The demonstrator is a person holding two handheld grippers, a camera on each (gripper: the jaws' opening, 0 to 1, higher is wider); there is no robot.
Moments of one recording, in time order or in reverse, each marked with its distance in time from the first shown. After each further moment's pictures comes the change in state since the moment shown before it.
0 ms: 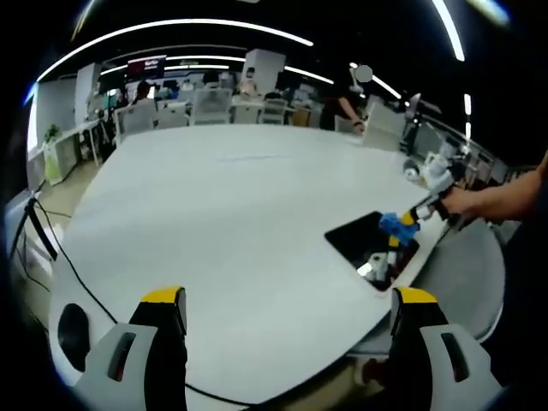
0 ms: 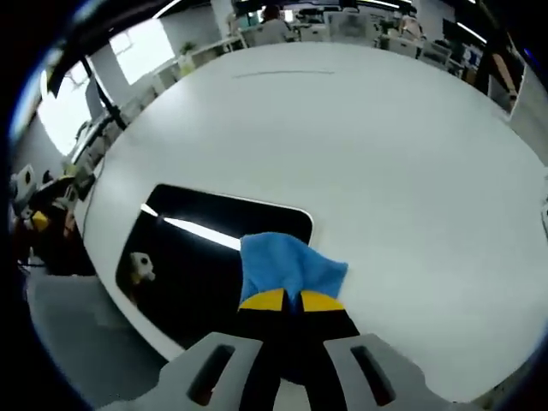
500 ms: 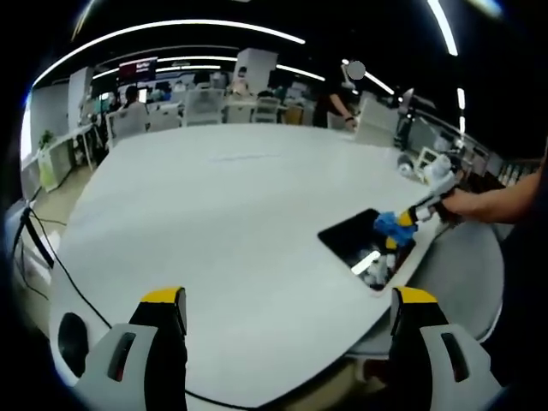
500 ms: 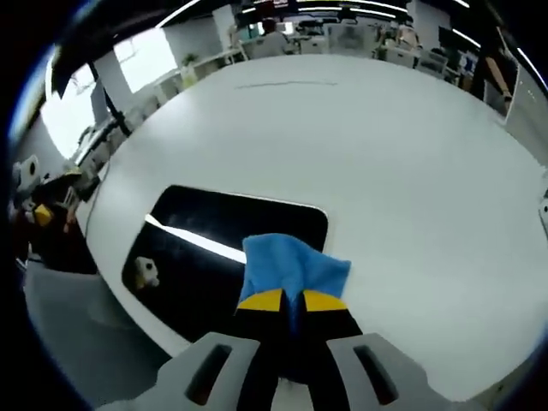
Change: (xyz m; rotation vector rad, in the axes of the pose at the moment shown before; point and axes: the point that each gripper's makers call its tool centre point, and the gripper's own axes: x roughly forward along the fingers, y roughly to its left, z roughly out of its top) left arm 0.000 -0.002 0.003 0.029 0.012 -0.014; right arm -0.009 0.018 -0.014 -0.042 -0.058 -0.020
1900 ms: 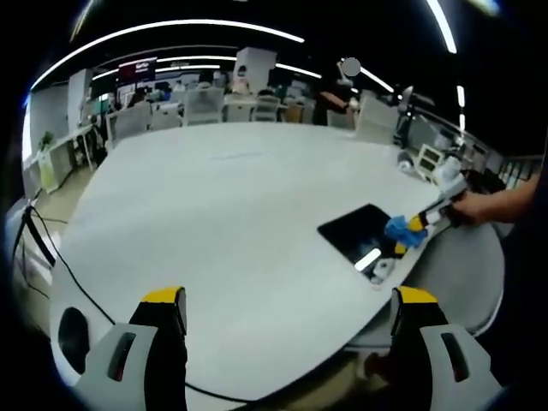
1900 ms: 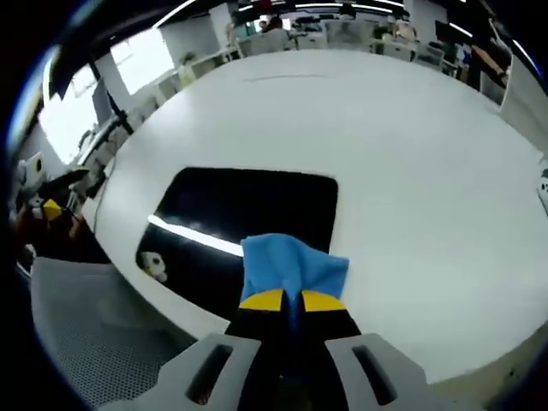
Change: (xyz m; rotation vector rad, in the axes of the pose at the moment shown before) left arm -0.004 -0.004 -0.010 0.006 0.006 -0.002; right arm -0.010 0.017 -0.020 0.135 0.016 0.013
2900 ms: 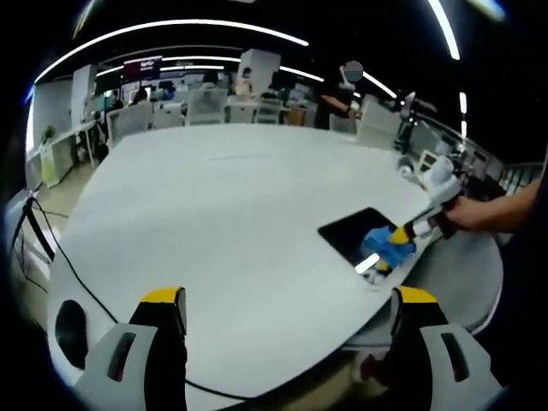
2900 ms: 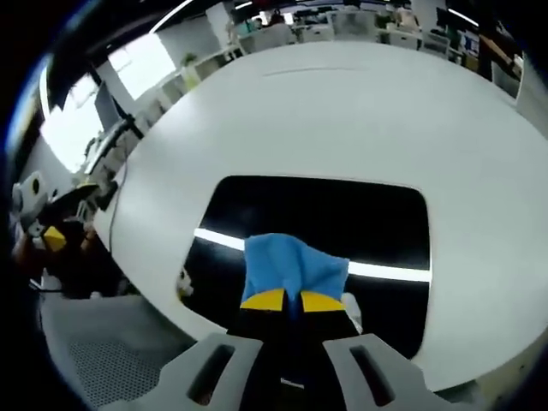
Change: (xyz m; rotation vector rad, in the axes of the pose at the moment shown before) left arm -0.003 0.001 -0.002 -0.021 -0.014 -0.003; right arm 0.027 0.086 0.018 -0.009 0.032 0.068
